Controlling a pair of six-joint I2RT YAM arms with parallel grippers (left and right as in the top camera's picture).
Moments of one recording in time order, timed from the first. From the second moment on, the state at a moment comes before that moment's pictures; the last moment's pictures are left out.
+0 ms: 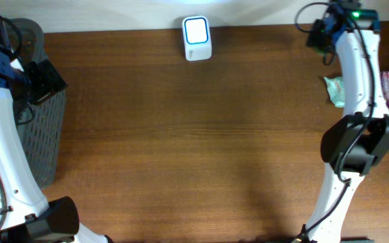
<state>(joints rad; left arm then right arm) 0.25 1.77 2.25 -1.69 -0.06 -0.37 -0.15 2.29 2.34 -1.09 0.18 0.24</state>
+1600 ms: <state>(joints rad) 0.25 1.77 2.25 -1.69 -0.06 -0.37 0.03 1.04 1.67 -1.52 0.10 0.32</state>
